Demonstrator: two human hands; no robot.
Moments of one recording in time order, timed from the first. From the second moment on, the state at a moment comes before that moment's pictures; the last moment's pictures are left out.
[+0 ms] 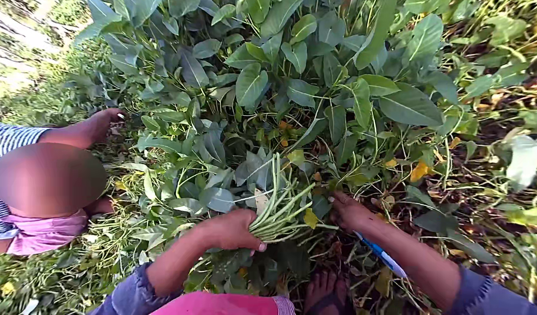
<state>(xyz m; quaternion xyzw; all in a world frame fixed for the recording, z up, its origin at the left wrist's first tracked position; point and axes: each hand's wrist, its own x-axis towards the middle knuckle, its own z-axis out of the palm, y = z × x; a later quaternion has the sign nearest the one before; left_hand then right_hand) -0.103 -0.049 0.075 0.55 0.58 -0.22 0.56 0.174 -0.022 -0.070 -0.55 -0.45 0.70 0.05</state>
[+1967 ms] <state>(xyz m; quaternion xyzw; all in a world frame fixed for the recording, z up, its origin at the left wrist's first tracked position) -0.255 -0.255 0.305 0.14 0.62 0.77 0.07 0.063 0.065 0.058 -0.06 -0.70 0.66 0.26</state>
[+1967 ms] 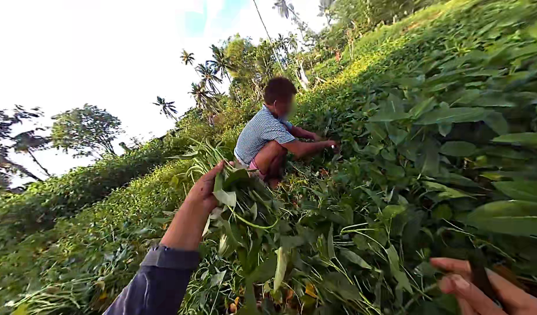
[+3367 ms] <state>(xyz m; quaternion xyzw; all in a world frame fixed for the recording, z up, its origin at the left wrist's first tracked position) -0.085 -0.033 0.226 0.43 0.57 0.39 0.58 0.105 0.126 0.047 -0.44 -0.53 0.63 0.37</state>
